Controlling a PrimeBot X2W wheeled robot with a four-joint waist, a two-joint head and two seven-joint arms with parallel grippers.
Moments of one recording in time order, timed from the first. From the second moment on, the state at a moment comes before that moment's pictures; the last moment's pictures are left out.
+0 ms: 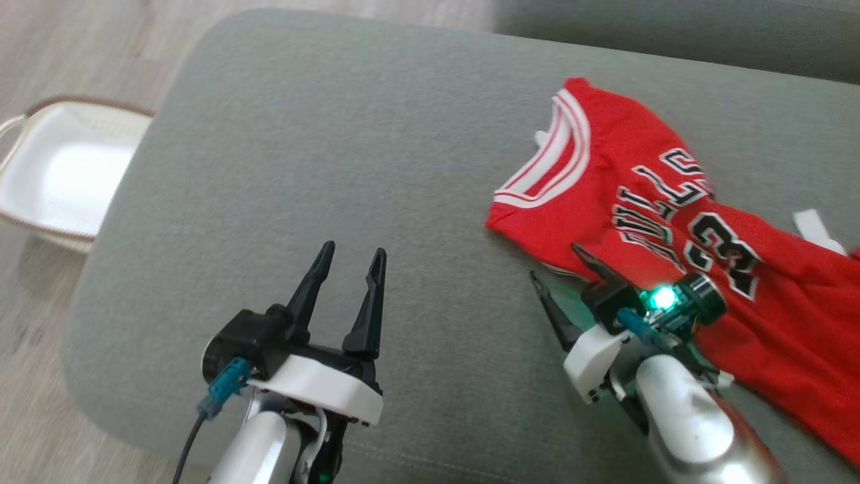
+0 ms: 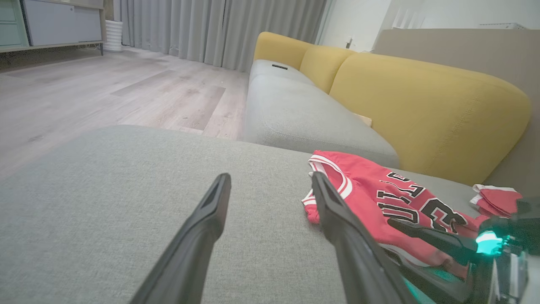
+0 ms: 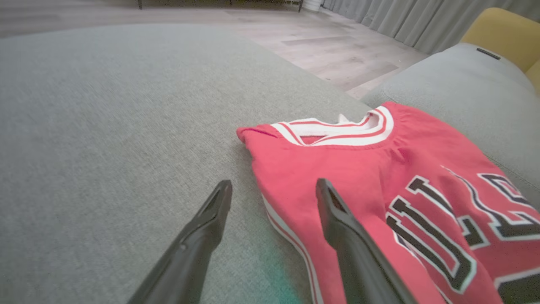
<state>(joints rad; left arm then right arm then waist) -0.11 0.05 -0.41 0.12 -0.31 0.01 -0.25 -0.35 -0.06 0.29 0.65 -0.25 0.13 -0.17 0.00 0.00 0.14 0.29</state>
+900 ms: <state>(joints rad) -0.11 0.05 -0.41 0.13 -0.32 0.02 -0.25 -0.46 -0.07 0.74 0.58 0.46 0.13 -0.21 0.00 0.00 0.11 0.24</state>
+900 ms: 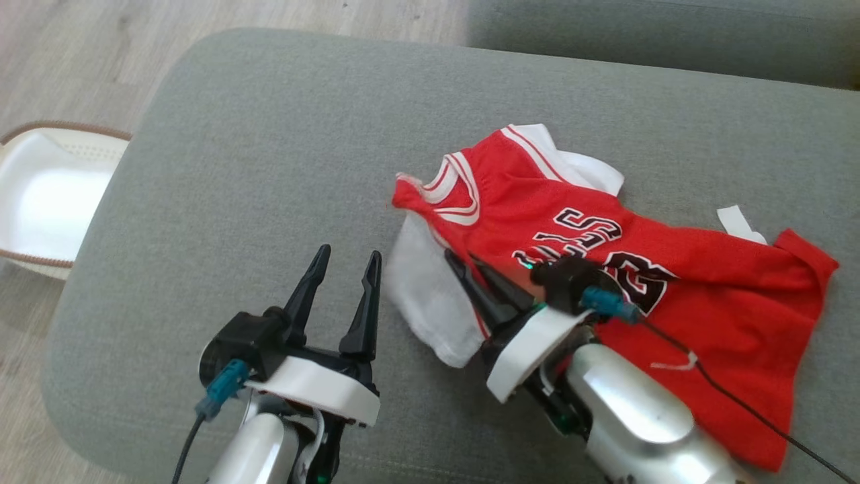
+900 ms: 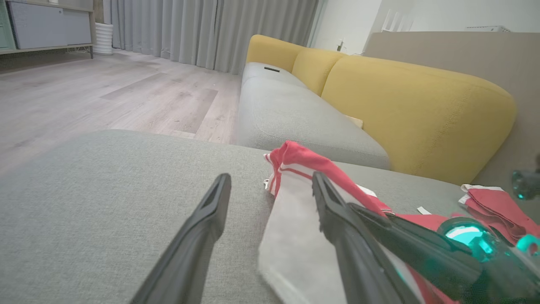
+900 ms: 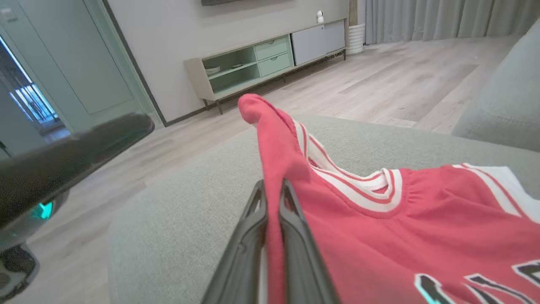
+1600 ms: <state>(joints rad) -0.11 0.05 -0.42 0.13 -0.32 0.02 -0.25 -0.64 -0.17 0.60 1.01 0.52 0.13 -0.18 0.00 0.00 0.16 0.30</state>
